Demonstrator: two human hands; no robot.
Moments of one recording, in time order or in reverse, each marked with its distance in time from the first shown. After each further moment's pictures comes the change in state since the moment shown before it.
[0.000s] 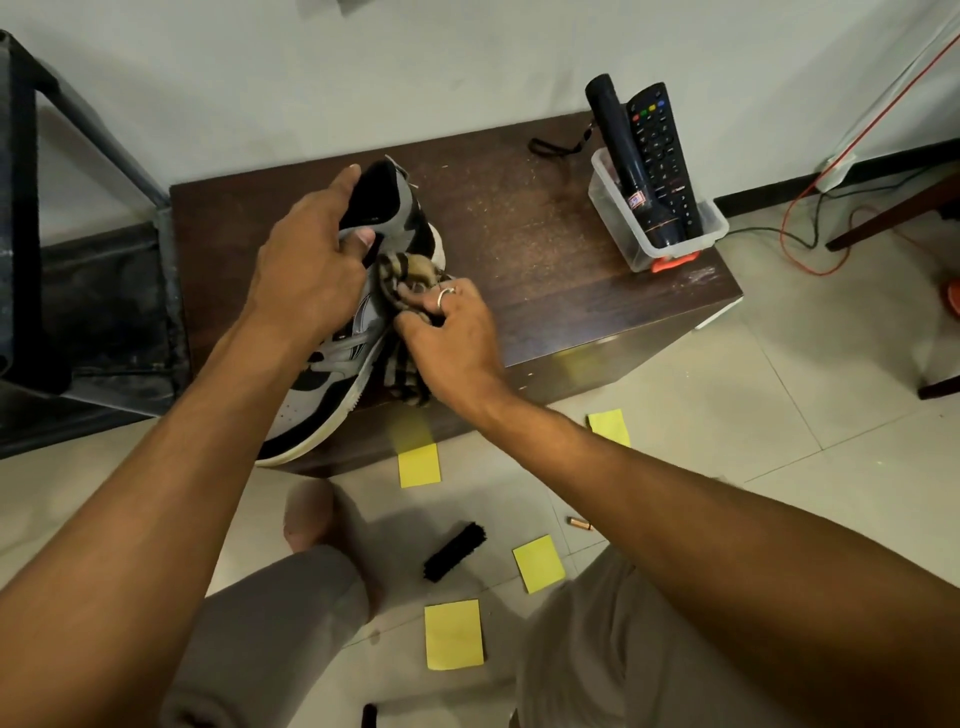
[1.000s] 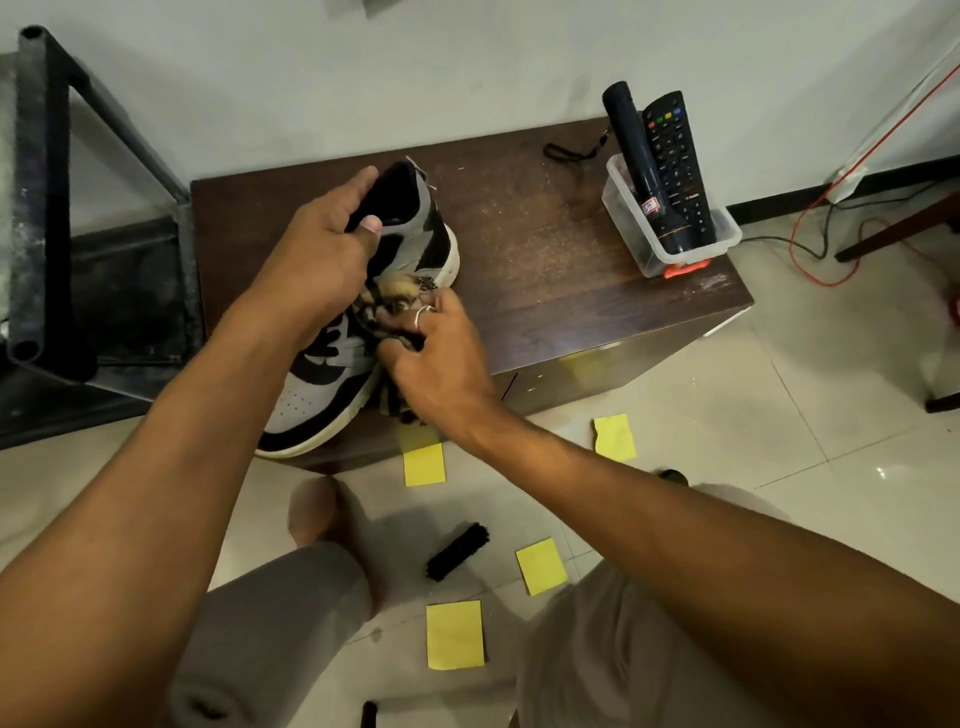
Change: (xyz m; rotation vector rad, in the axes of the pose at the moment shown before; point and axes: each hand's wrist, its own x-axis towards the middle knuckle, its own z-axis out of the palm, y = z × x) left_hand 0.007 -0.006 -0.006 -0.398 -0.123 -0.109; right_hand -0.016 -0.005 0.017 -0.107 -0.115 -0.076
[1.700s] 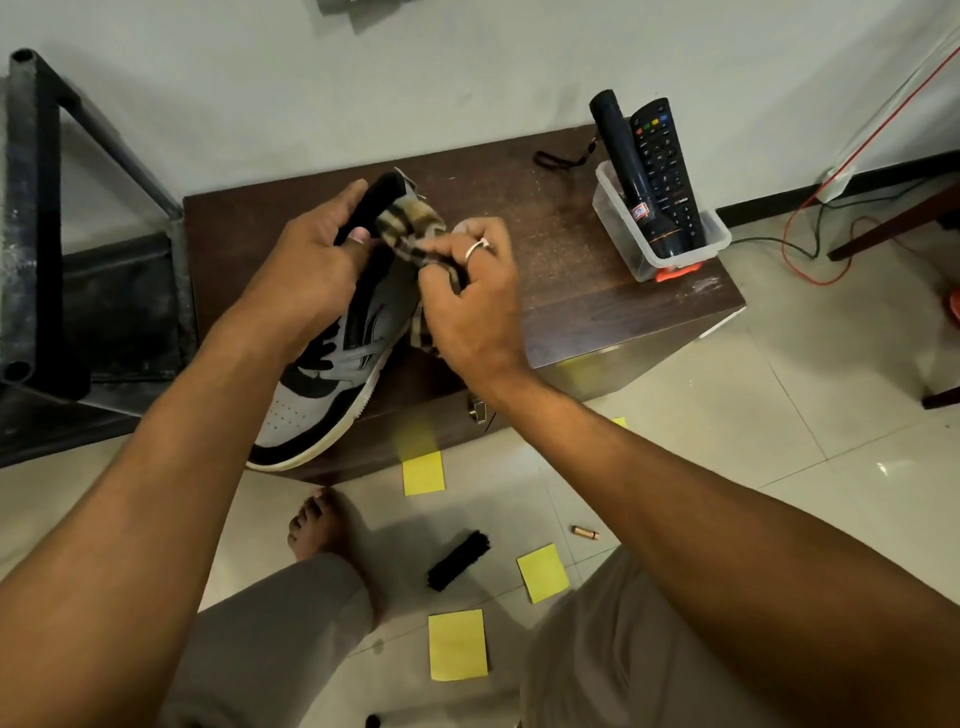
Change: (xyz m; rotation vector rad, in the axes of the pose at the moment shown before) left_hand 0.000 0.003 0.000 -0.007 -0.017 -0.031; right_hand 0.031 -0.007 -0.030 0.112 0.385 -0.332
